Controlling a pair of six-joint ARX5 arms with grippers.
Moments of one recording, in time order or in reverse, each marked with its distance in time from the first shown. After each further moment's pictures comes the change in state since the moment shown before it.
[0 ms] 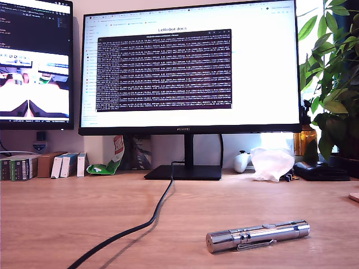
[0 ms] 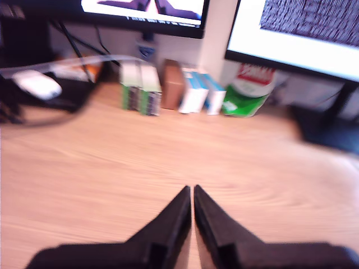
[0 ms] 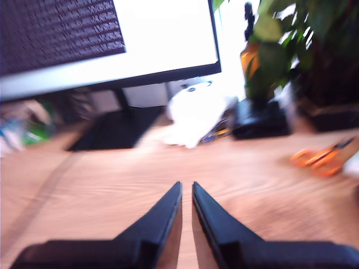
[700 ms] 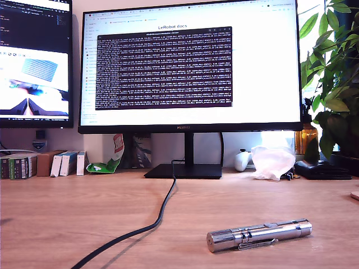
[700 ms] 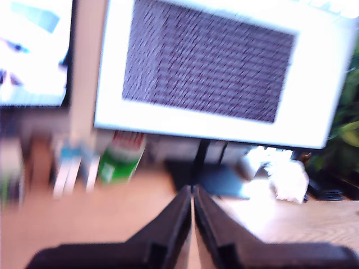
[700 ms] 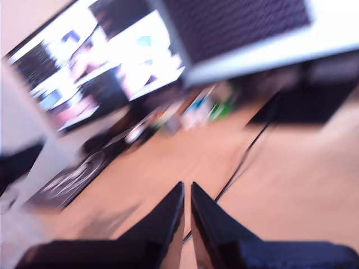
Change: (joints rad) left arm -0.047 0.001 0.116 0.205 0.369 0.108; right arm 0.030 0.148 0.128 0.064 -0.600 0.180
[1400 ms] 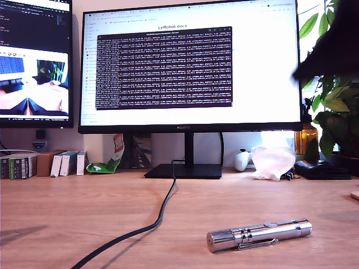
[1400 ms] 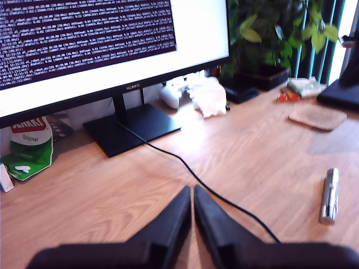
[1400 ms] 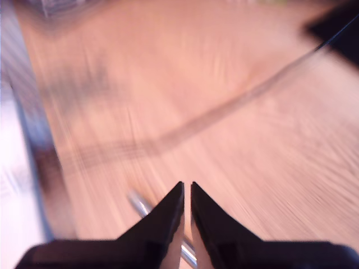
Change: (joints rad) left arm -0.013 0.316 0.172 -0.239 0.282 0.399; right arm 0.271 0.914 0.603 -0.497 0.179 -0.986
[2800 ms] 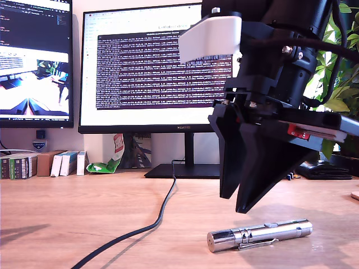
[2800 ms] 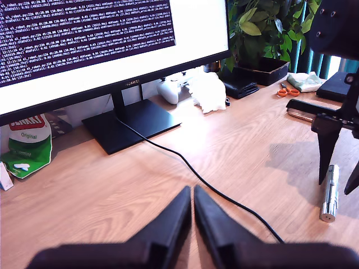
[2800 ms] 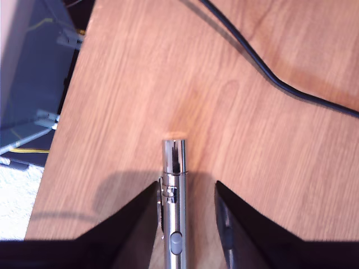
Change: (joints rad) left arm 0.000 0.030 0.013 -0.002 0.002 0.012; right arm 0.539 0.460 0.215 -0.137 0.528 -0.531
